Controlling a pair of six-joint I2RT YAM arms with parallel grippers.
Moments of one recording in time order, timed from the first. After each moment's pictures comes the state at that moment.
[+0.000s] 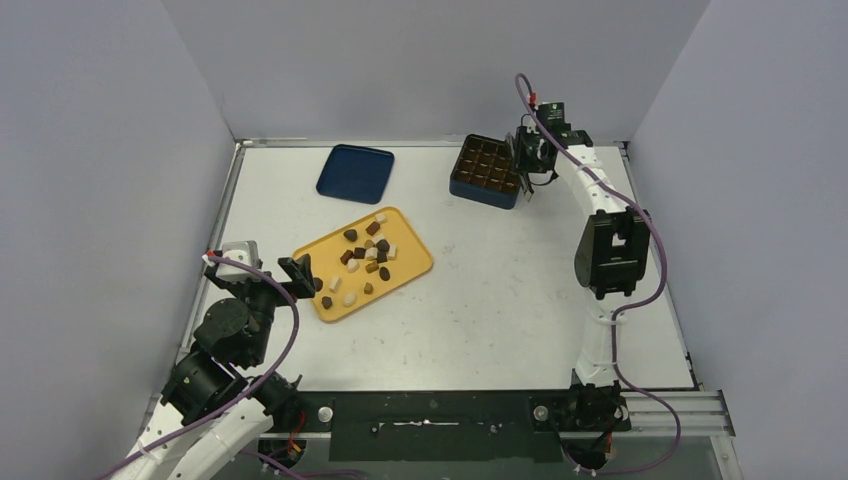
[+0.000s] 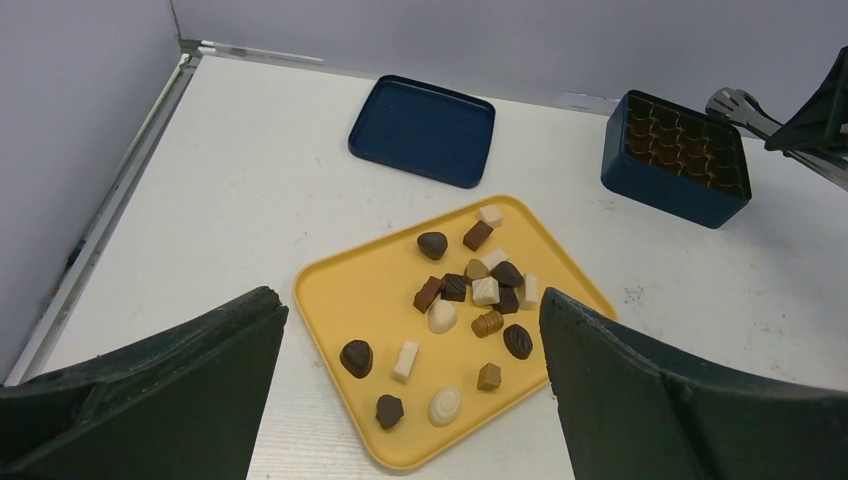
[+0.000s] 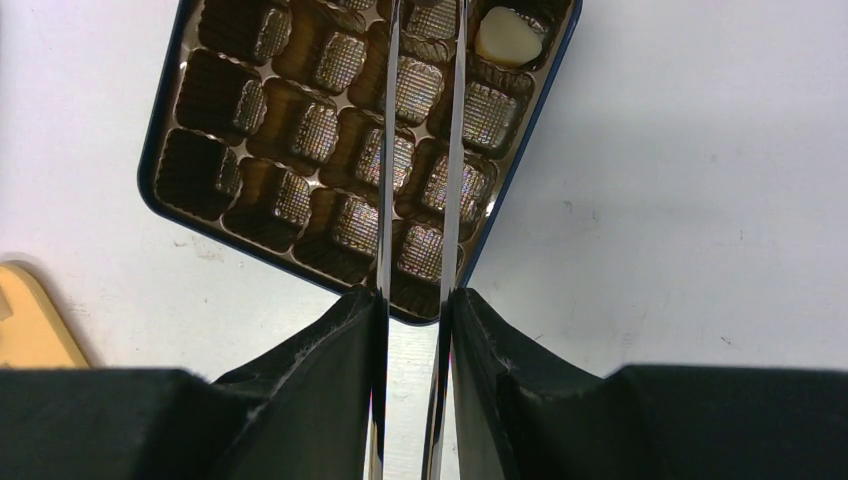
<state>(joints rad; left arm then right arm) -0.66 0.33 0.69 -0.44 -0.65 -0.25 0.13 2.15 1.98 -0.65 -0.07 0.17</state>
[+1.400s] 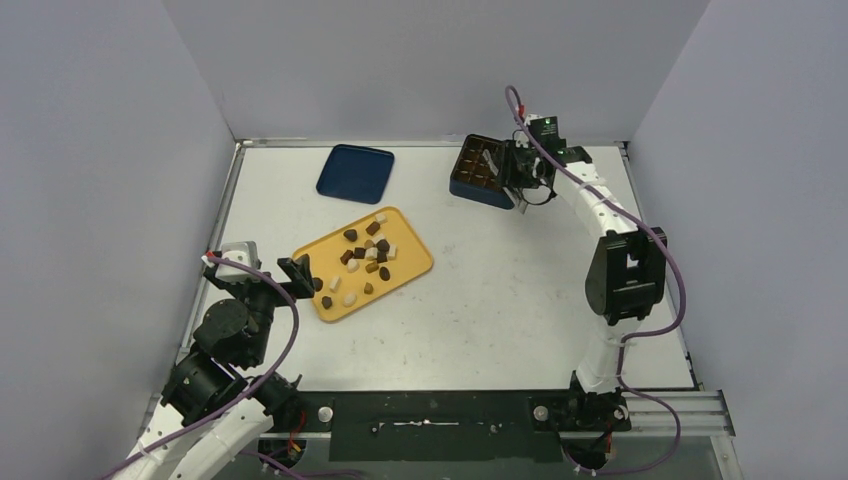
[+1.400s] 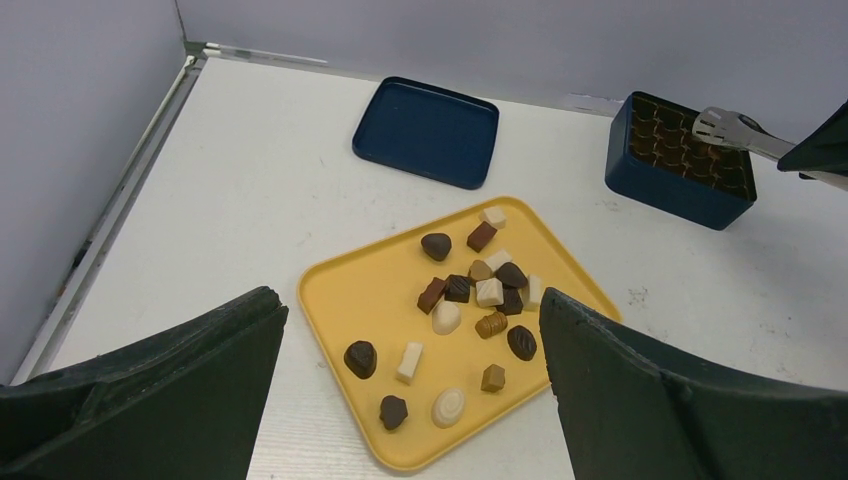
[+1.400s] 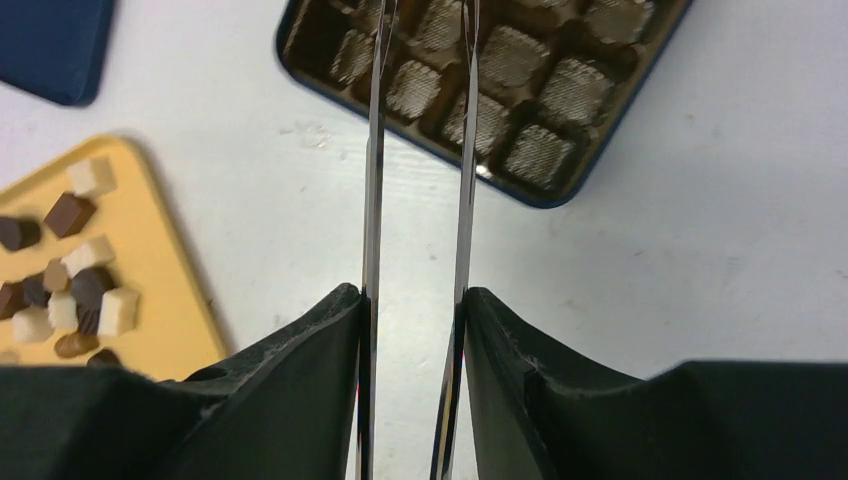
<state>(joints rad) -0.65 0.32 0.68 -0.44 -0.65 -0.24 0.19 1.94 1.72 -0.59 -0.15 0.20</state>
